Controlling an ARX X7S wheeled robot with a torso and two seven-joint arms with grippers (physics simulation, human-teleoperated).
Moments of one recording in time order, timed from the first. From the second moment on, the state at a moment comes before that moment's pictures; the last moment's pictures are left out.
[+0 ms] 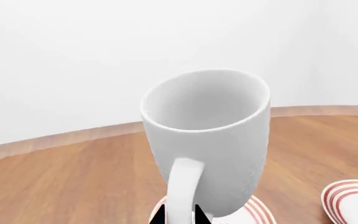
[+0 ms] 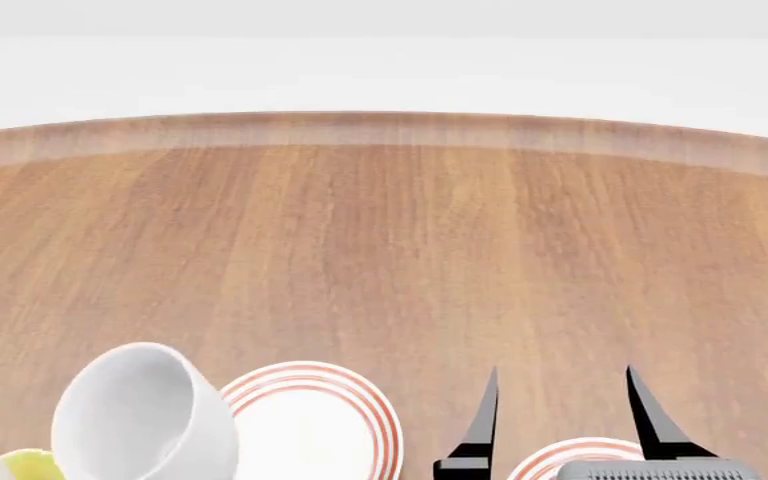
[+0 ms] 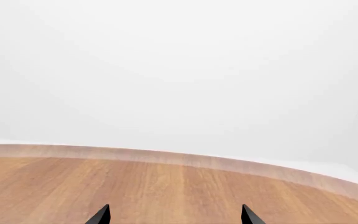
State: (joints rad) left arm 0.06 -0.78 0.78 0.24 -0.40 0.41 -0.58; right arm 0.05 0.33 -0.19 -0.49 0.23 0.33 0.31
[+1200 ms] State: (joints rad) left arm -0.19 -0.47 0.82 -0.12 -0.50 0.23 -0.47; right arm 0.03 0.35 -0.18 -0.47 0.26 0.28 0.32
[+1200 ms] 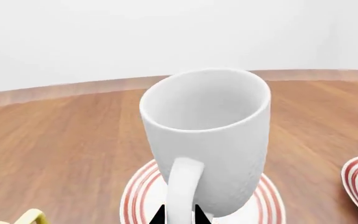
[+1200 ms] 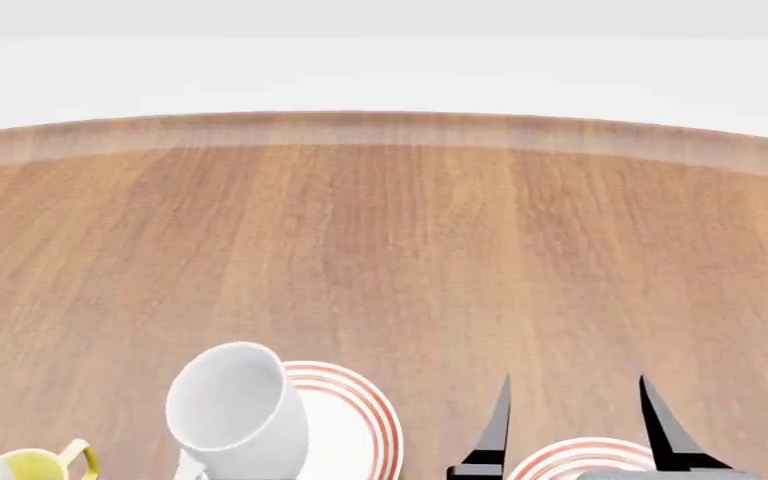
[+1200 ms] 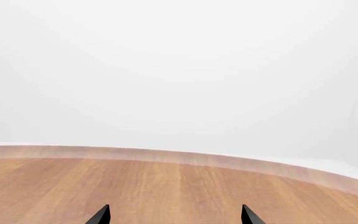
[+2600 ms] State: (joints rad) left arm -0.37 -0.27 0.81 -0.47 -0.48 0.19 -0.48; right arm 0.00 0.36 -0.17 -0.43 0.28 0.22 0.33
